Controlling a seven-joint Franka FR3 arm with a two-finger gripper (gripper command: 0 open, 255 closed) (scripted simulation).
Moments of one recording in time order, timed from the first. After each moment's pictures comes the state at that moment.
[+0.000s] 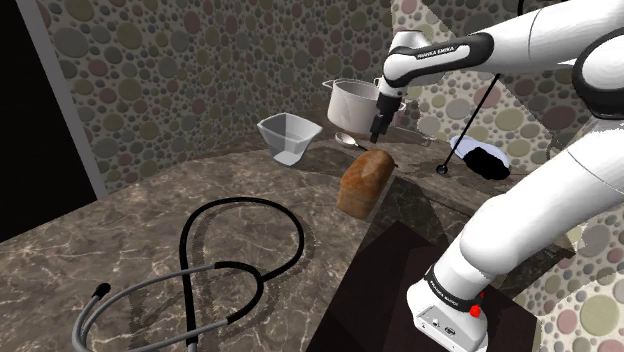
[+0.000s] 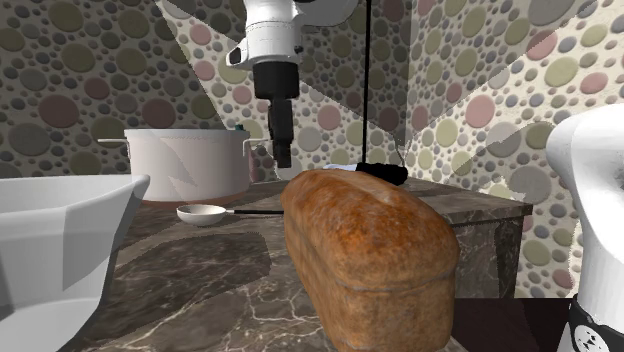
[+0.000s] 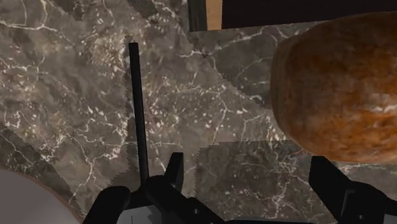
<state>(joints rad) -0.04 -0.24 -0.32 -2.25 -0.16 2.00 -0.49</state>
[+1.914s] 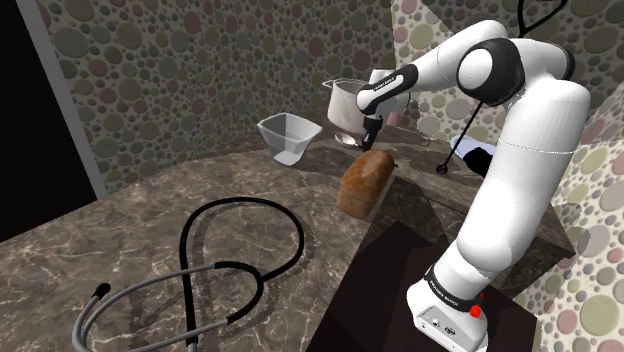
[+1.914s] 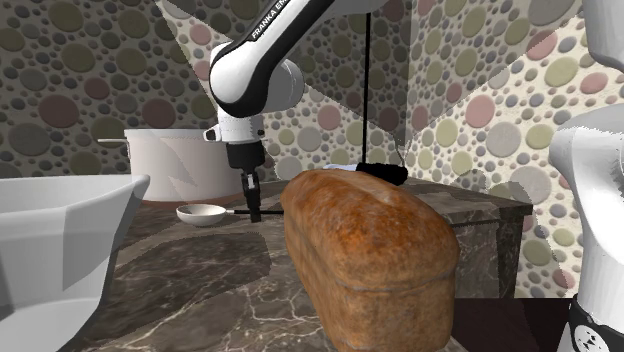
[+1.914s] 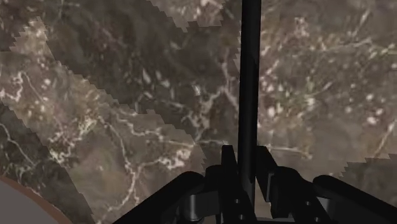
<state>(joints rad) -0.11 0.25 -0.39 -2.02 -0.06 2.24 -0.72</state>
